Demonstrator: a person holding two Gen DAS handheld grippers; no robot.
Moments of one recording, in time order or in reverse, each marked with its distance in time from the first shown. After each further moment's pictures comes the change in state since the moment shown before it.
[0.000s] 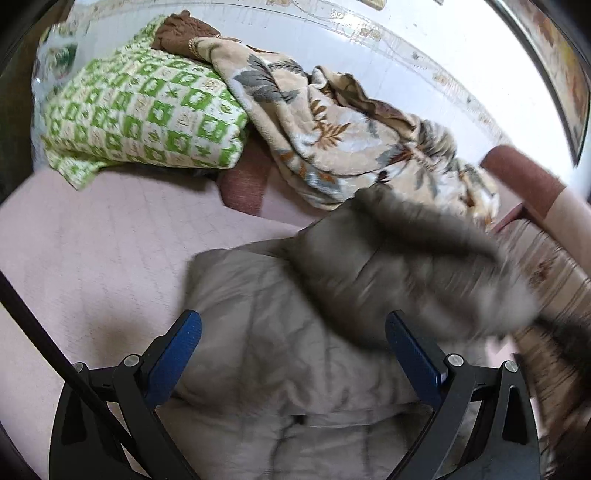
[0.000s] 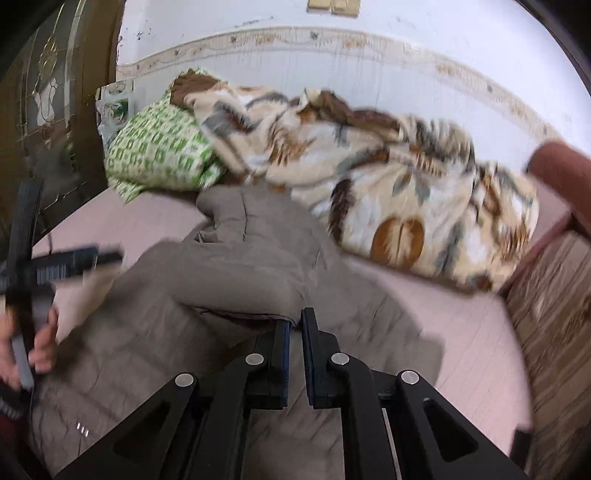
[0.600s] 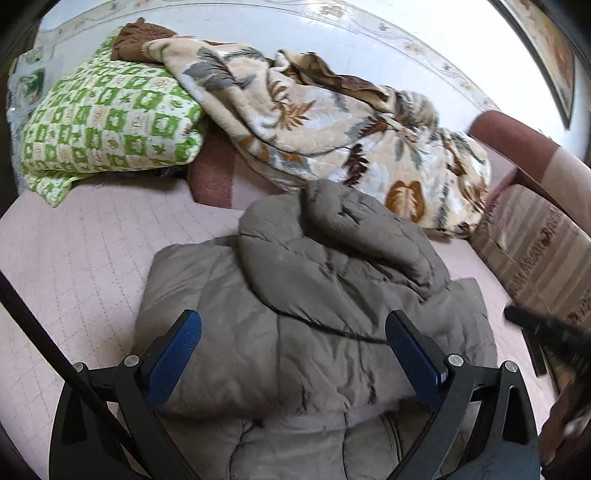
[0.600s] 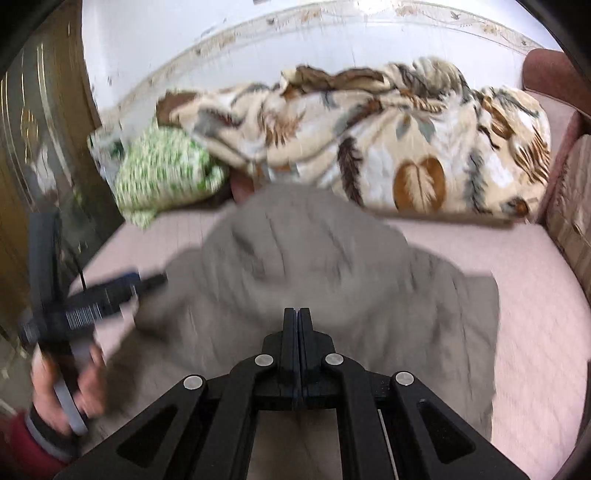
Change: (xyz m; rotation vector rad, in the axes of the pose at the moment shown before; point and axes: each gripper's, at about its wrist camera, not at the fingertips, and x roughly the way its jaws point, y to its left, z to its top) left arm 0.030 -0.051 -0.012 0.107 0.031 0.044; right arm 0.030 -0.028 -0.015 0.250 -0.024 0.166
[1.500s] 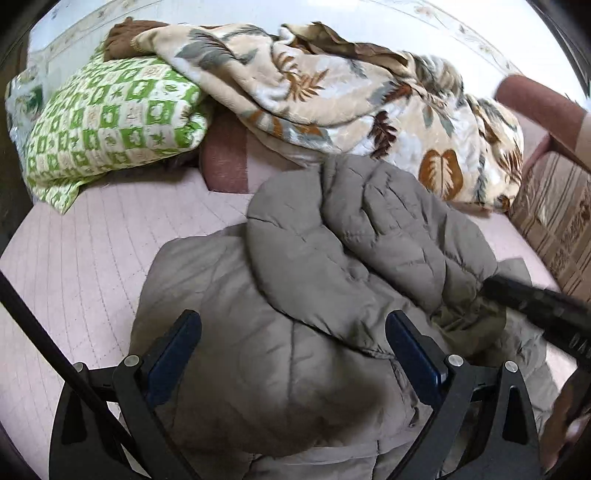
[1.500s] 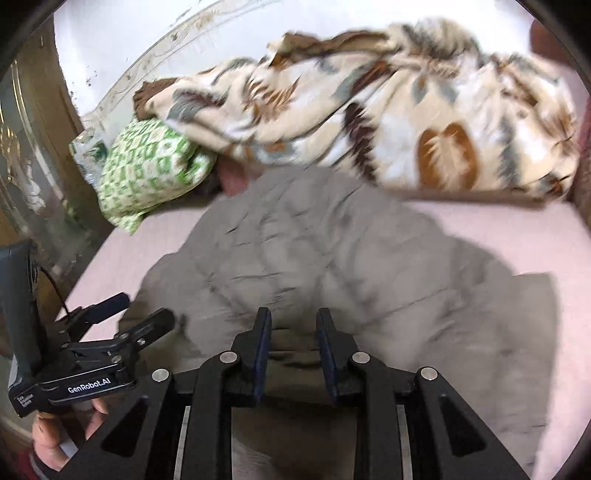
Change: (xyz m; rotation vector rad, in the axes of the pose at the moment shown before) left arm 0.048 -0.014 -0.003 0.095 0.087 0.140; right arm 0.081 -0.011 -0.007 0.061 0.074 -0.005
